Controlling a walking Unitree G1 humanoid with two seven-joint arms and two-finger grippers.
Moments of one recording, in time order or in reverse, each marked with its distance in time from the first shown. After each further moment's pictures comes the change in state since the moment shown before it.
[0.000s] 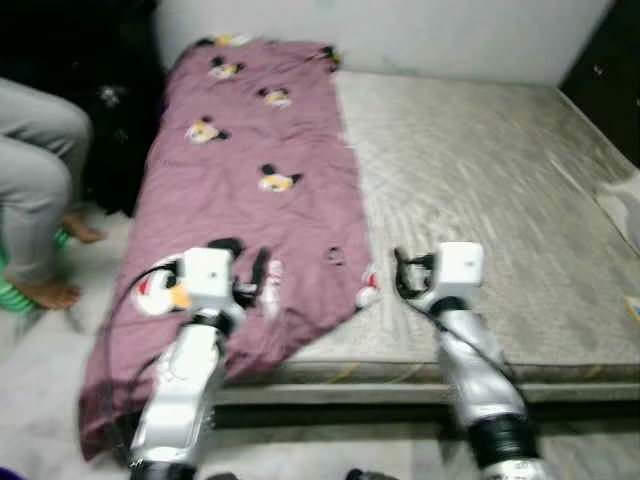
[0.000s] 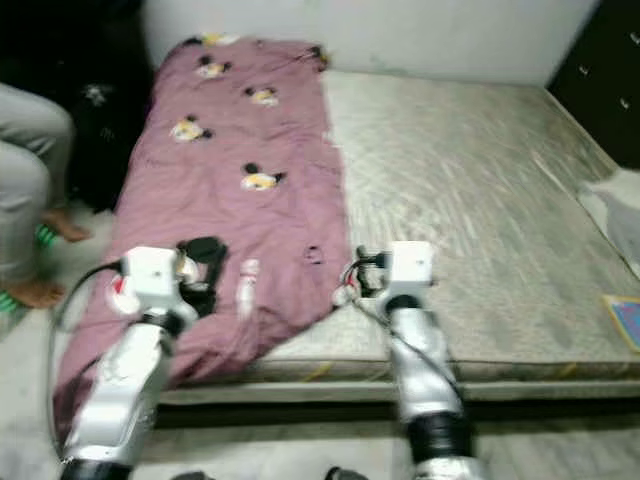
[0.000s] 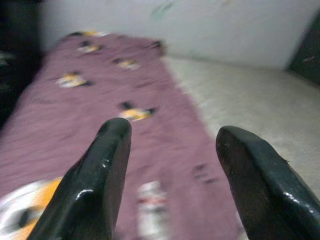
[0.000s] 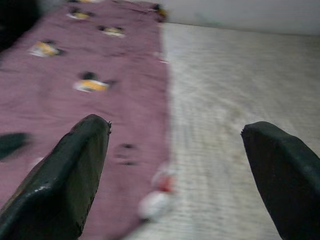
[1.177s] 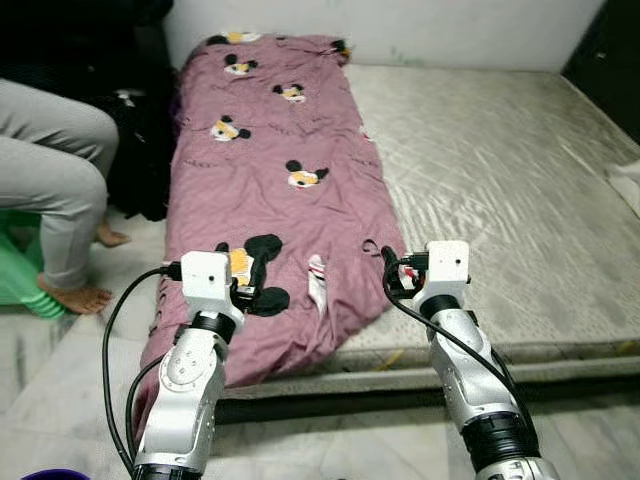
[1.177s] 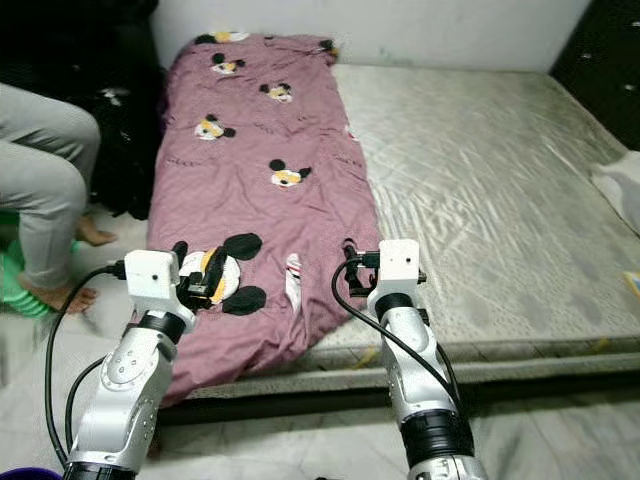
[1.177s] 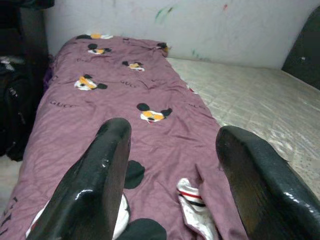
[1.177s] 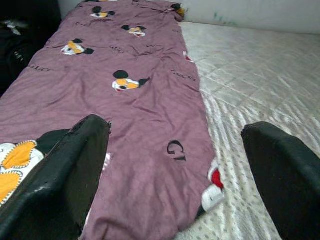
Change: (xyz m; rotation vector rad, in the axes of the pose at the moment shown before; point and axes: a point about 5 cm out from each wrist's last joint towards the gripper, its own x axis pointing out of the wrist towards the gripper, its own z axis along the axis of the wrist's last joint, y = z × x) left arm 0.001 -0.012 0.004 -0.018 -0.033 -0.035; right arm 0.000 -0.009 0.000 -0.031 0.005 -0.014
